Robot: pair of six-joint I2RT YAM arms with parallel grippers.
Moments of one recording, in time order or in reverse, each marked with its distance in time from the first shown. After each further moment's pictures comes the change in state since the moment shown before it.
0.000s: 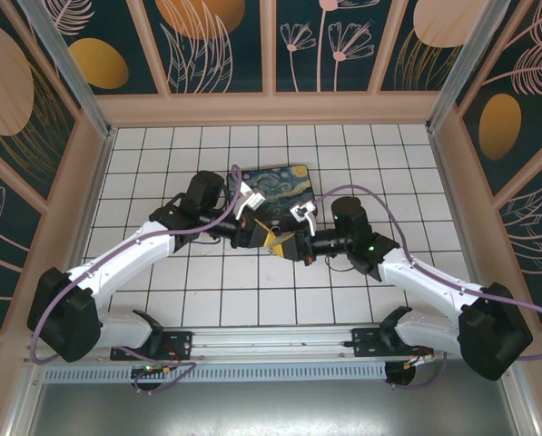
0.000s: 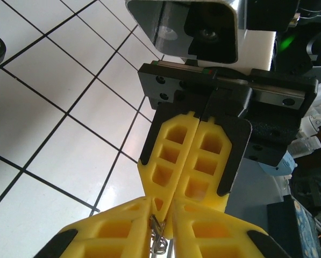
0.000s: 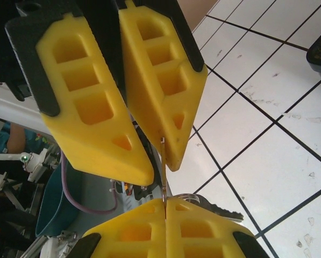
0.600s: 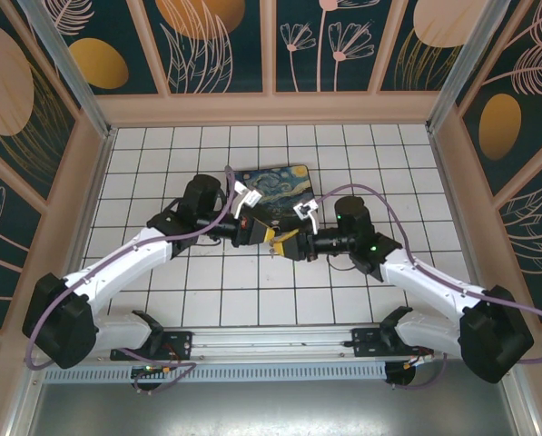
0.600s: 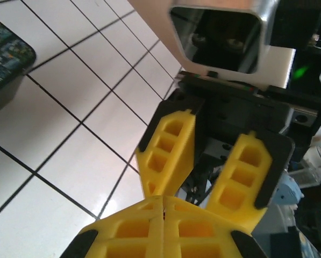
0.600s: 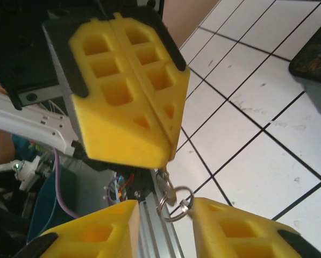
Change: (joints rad) left arm -0.006 -0.049 -0.076 0.153 -0.105 -0.187; right arm -0.032 -0.034 -0.019 0.016 0.023 0.001
